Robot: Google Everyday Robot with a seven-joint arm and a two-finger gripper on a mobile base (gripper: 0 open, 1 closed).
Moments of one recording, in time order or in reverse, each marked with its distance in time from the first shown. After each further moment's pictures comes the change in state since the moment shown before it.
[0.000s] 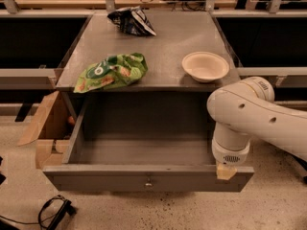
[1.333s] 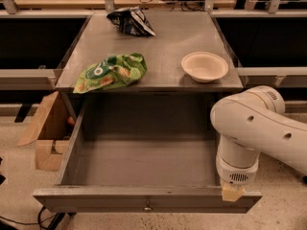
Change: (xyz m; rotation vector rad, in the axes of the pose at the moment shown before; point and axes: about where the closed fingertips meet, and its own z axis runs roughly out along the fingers) arm 0.010 0.064 -0.010 -0.090 0.016 -0.009
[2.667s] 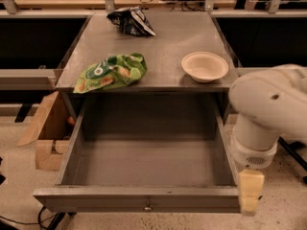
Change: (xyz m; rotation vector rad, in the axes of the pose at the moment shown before) arm 0.024 -0.017 -0.038 0.042 -0.021 0.005
